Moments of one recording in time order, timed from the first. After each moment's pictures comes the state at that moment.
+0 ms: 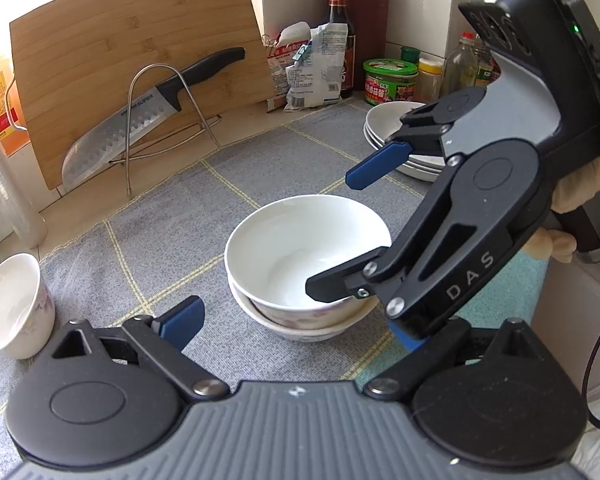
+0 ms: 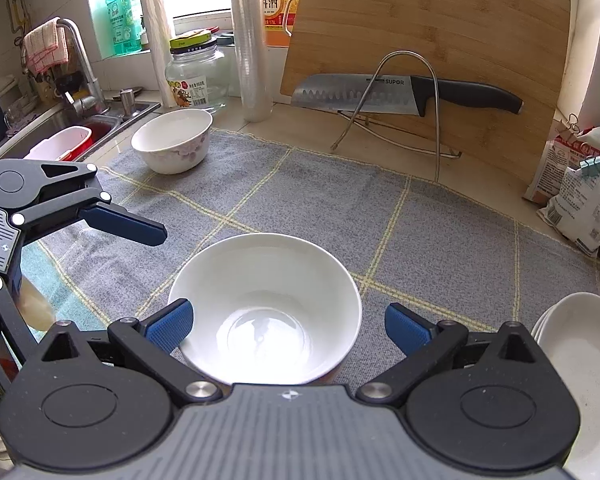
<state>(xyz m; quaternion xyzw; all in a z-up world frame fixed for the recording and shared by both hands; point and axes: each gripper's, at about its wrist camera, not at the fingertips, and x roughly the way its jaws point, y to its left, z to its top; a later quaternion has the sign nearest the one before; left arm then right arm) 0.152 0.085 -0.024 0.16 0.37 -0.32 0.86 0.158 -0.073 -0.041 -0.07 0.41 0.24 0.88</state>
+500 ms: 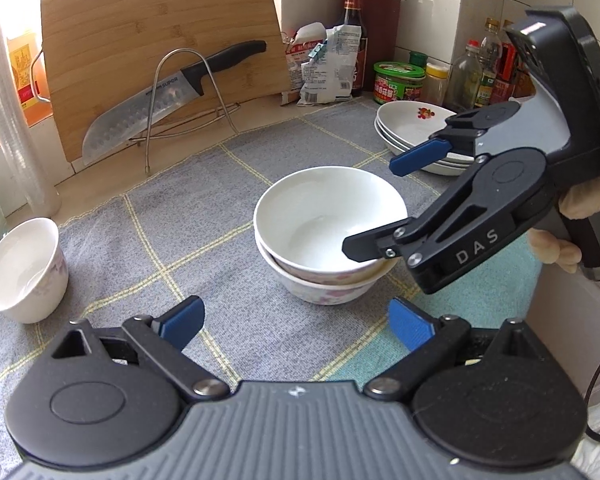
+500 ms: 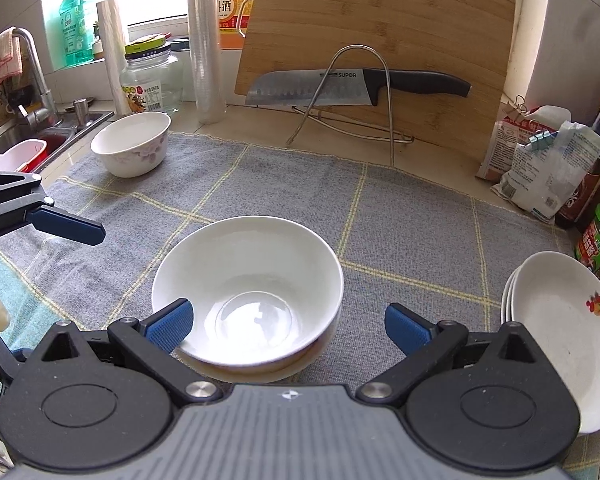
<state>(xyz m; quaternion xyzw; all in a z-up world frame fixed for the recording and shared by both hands) 0.144 0.122 -0.031 0.13 0.37 -0.32 0.86 0.136 -0.069 -0.046 -0.06 0.40 0.15 0.90</state>
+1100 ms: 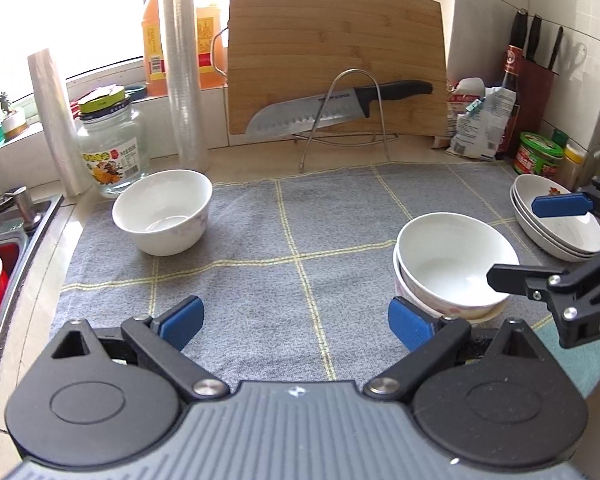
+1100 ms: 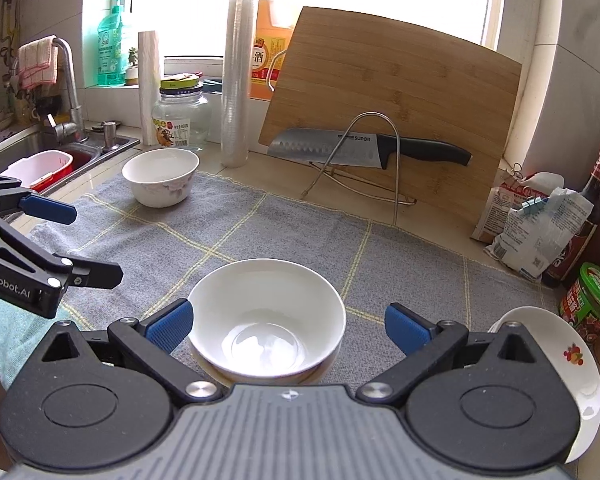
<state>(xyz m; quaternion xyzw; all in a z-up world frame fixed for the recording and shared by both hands) 0.132 0.160 -0.018 0.03 0.36 -0.09 0.93 0.108 -0.068 -0.020 -0.09 0.32 0.19 0.92</state>
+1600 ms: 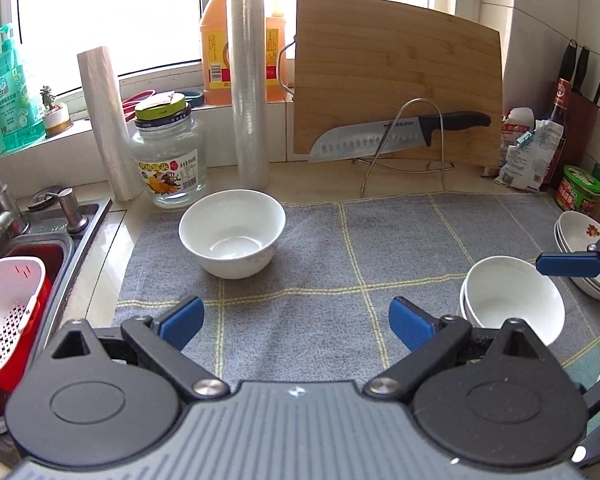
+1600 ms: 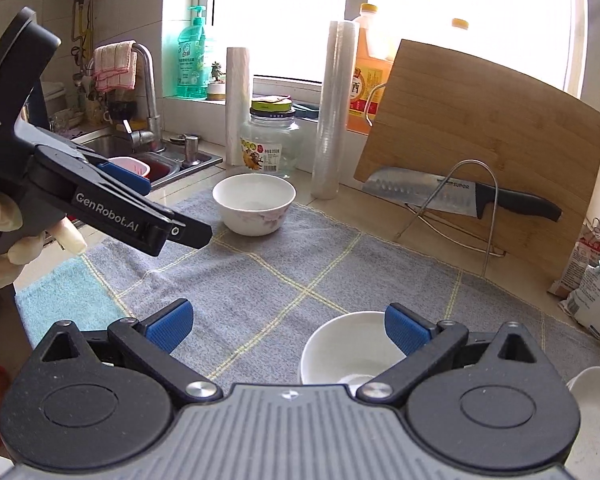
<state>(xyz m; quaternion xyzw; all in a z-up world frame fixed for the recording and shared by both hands) 0.164 0.210 0.004 0.02 0.36 -0.05 0.93 0.107 -0.004 -0.011 -0.11 0.29 0.29 0.91</state>
